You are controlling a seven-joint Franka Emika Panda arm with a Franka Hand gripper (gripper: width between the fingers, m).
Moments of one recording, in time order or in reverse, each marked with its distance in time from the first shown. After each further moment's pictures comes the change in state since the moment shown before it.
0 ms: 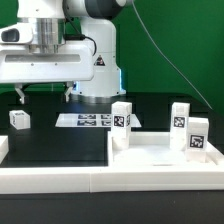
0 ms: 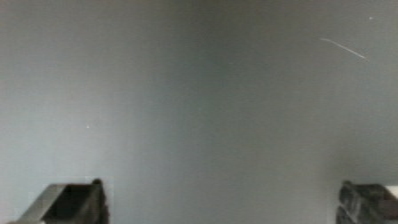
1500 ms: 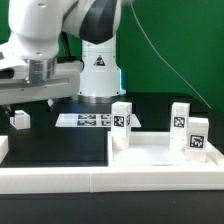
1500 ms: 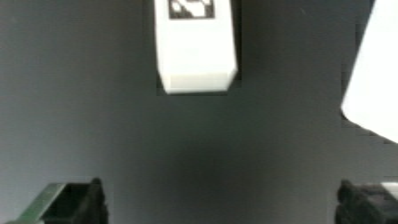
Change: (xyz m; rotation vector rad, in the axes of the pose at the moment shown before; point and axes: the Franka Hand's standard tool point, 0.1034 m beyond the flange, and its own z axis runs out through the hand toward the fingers) arm -0.032 0.030 0.030 -0.011 -0.493 -0.206
